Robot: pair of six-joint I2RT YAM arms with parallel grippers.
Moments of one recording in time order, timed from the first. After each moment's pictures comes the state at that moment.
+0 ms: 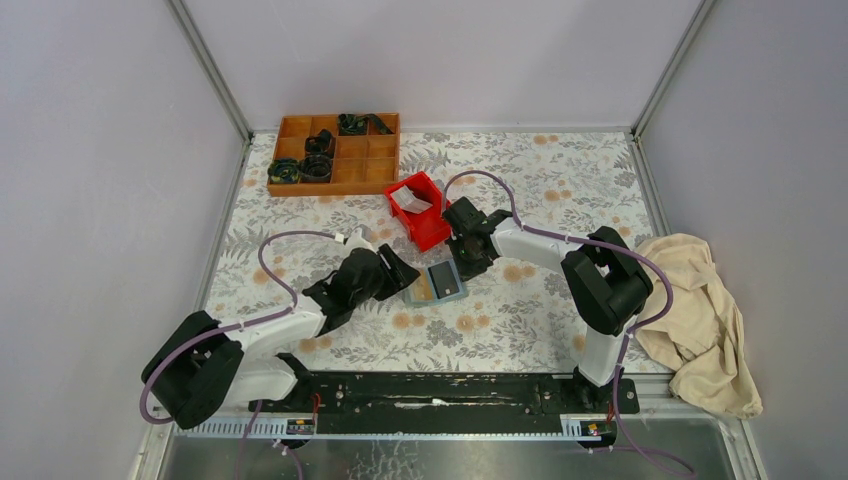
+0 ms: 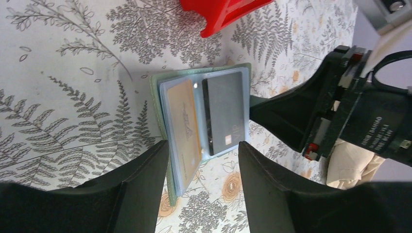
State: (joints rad) left arm -0.70 1.22 0.42 0.20 -0.09 -1.07; right arm 0.71 1.84 1.19 -0.58 0.00 0.32
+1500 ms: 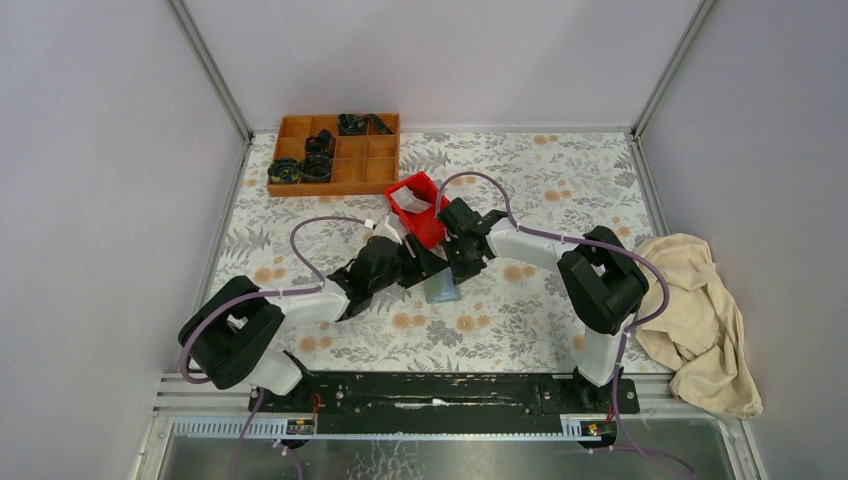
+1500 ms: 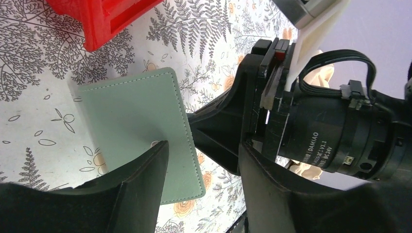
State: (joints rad) left arm -0.71 1.45 0.53 0.48 0.08 -1.07; right arm 0.73 1.85 1.21 -0.59 -0.05 0.35
